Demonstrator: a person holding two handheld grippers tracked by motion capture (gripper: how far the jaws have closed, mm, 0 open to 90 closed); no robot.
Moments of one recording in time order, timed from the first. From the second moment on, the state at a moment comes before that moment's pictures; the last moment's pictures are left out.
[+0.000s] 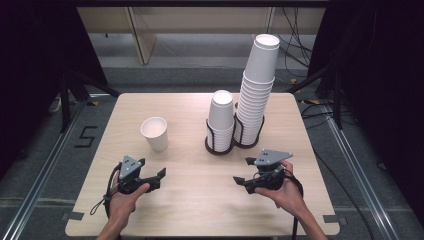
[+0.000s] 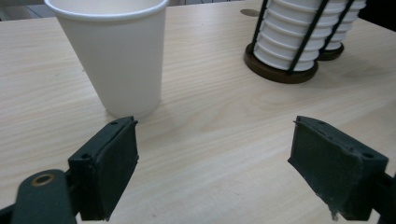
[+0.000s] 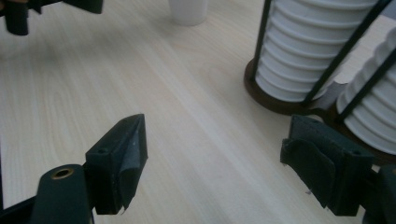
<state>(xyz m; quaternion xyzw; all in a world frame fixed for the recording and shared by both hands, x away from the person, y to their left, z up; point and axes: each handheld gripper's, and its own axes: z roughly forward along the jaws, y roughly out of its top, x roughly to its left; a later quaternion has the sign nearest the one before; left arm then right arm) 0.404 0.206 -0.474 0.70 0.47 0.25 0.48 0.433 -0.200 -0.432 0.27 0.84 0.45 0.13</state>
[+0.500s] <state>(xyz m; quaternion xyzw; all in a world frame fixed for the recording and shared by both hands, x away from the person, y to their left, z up) 0.365 0.194 -0.487 0.71 0.45 0.23 0.48 0.441 -0.230 -0.421 0.32 0.81 0.47 0.16</state>
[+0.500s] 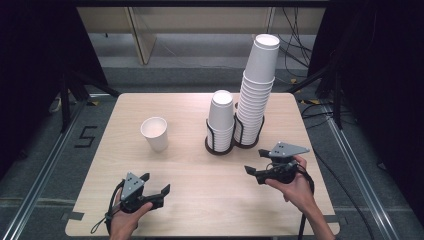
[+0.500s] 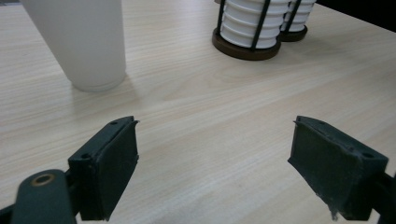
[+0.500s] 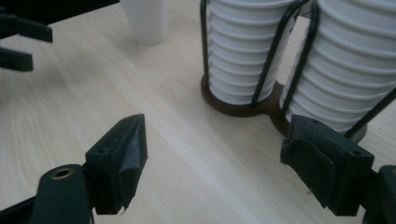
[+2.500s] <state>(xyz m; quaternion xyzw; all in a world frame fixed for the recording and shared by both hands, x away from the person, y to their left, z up) 0.343 0.180 -0.498 0.72 0.42 0.21 0.51 0.537 -0.251 -0.267 0.37 0.71 0.55 0.26</state>
